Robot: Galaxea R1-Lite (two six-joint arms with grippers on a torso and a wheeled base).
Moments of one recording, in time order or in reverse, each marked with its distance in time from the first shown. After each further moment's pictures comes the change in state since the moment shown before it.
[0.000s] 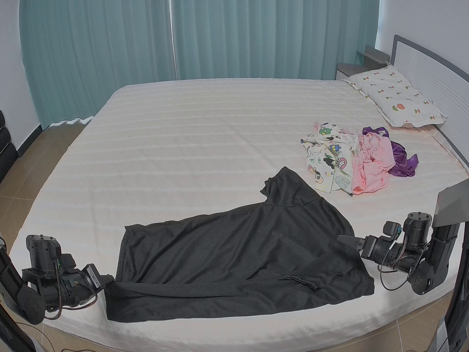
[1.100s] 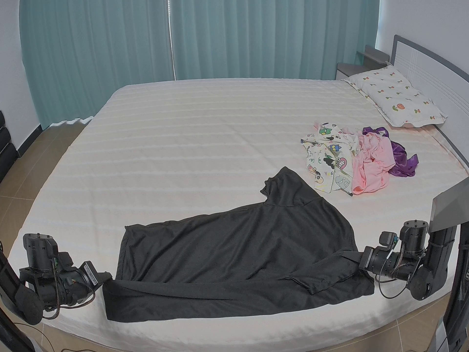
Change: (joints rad) left arm 0.009 -0.025 -0.001 0.005 0.000 -0.025; right arm 0.016 0.042 0.041 -0.002 0.038 0.004
